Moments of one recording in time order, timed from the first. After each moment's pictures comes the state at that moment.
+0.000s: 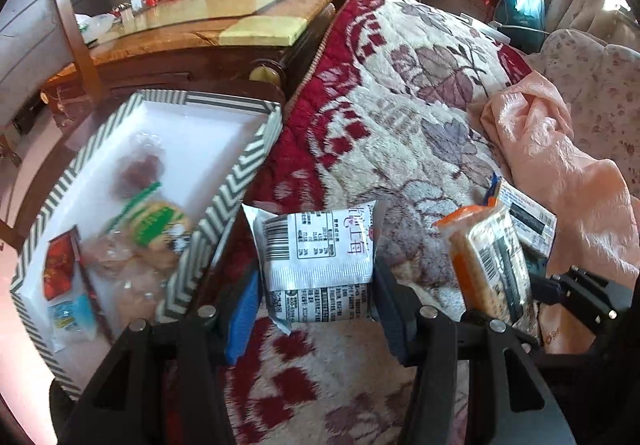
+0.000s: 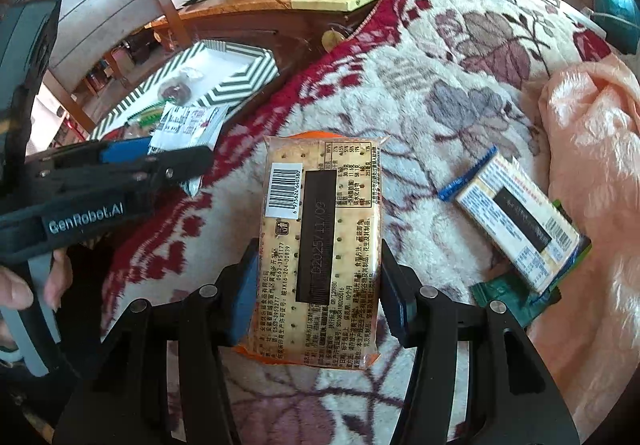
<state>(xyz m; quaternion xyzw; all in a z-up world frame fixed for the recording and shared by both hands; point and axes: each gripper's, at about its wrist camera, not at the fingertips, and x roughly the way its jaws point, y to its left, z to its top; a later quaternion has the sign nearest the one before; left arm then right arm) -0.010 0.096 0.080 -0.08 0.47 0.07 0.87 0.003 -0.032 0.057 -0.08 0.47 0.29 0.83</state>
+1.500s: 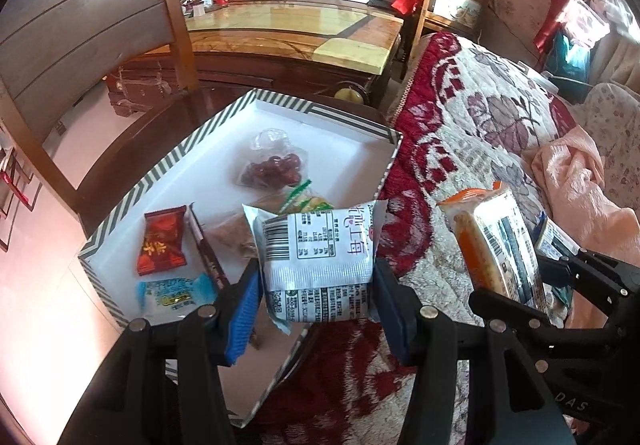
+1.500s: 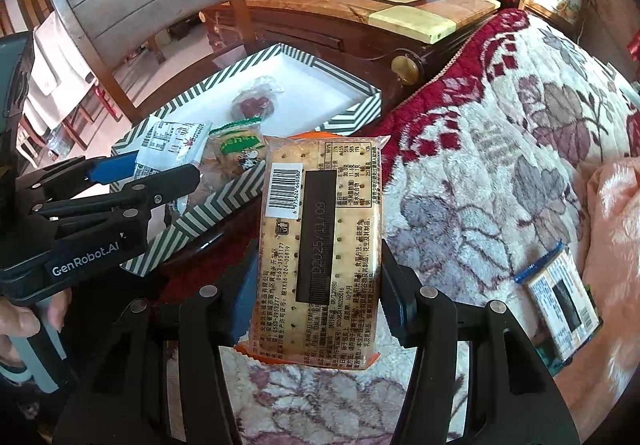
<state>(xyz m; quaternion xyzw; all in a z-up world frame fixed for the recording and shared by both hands) -0.066 0.179 0.102 -0.12 0.44 0.16 0.88 -0.006 0.067 0.084 -0.14 0.45 0.34 0.81</state>
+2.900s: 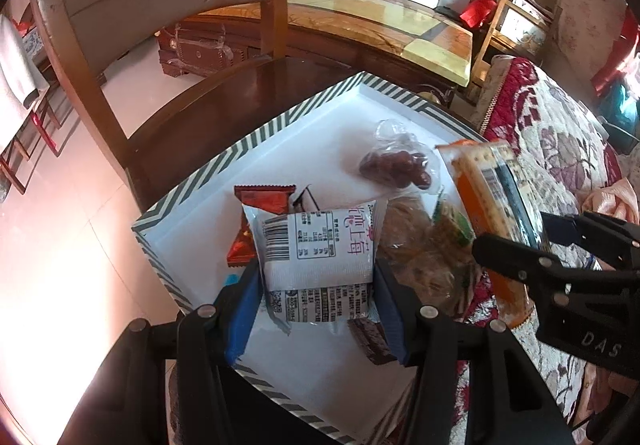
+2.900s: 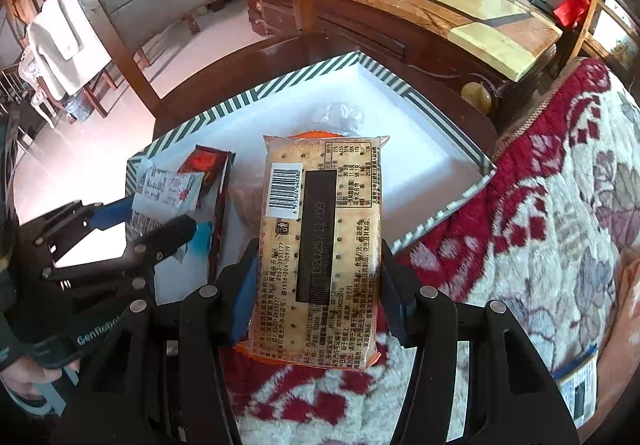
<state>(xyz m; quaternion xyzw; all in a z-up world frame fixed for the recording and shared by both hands) -0.091 0.264 0.074 -0.18 0.44 0.23 0.85 0.021 0.191 0.079 -0.19 0.46 0.40 0.77</state>
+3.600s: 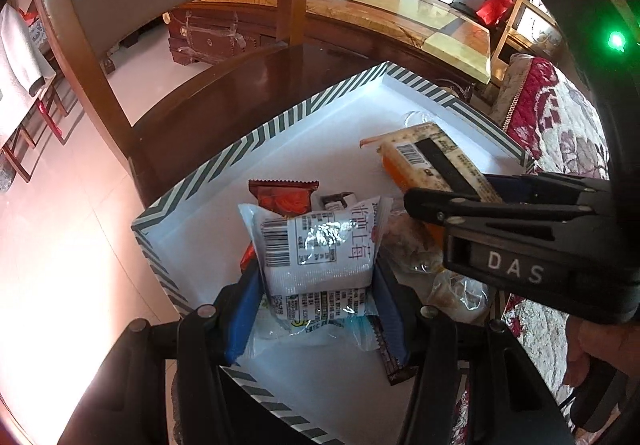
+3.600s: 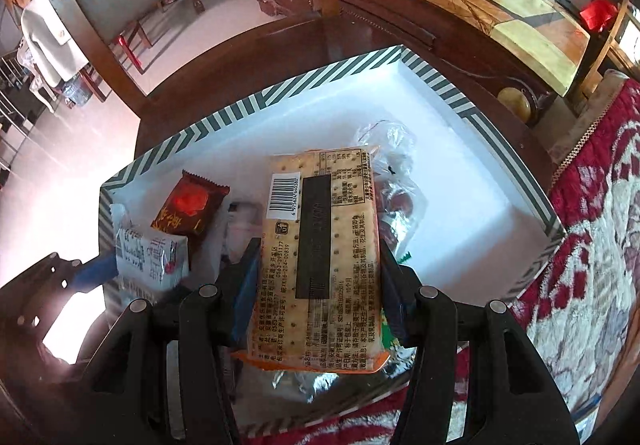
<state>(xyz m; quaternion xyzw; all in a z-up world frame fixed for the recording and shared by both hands) -0.086 0.281 0.060 -0.19 0.46 0.25 0.83 0.050 0.264 0.048 -0.22 0.48 0.40 0.75</state>
